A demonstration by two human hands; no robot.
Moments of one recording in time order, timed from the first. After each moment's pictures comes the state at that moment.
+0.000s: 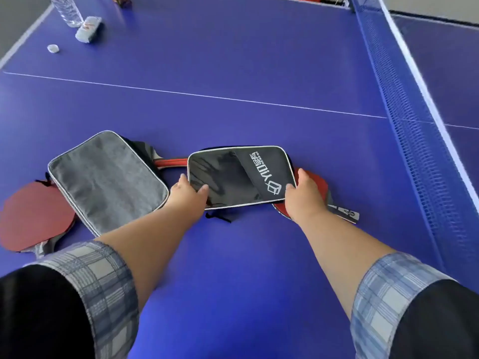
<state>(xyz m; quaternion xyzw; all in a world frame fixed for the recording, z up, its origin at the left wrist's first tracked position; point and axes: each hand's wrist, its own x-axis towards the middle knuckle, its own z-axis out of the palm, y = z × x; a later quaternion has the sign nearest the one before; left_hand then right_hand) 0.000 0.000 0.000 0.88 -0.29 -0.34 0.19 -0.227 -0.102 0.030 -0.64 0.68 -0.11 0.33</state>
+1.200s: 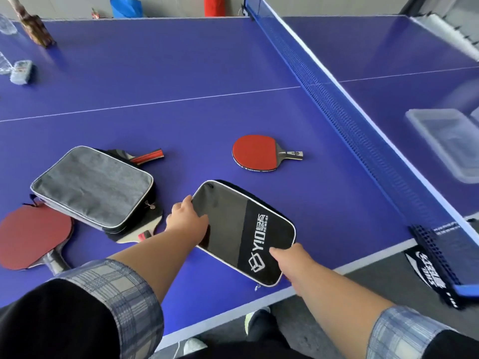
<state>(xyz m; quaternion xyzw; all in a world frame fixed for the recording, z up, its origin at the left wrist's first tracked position) -0.050 0.133 0.004 0.81 -0.46 -0.34 0.10 -0.287 0.189 0.026 -0.24 0.82 -0.13 0.51</state>
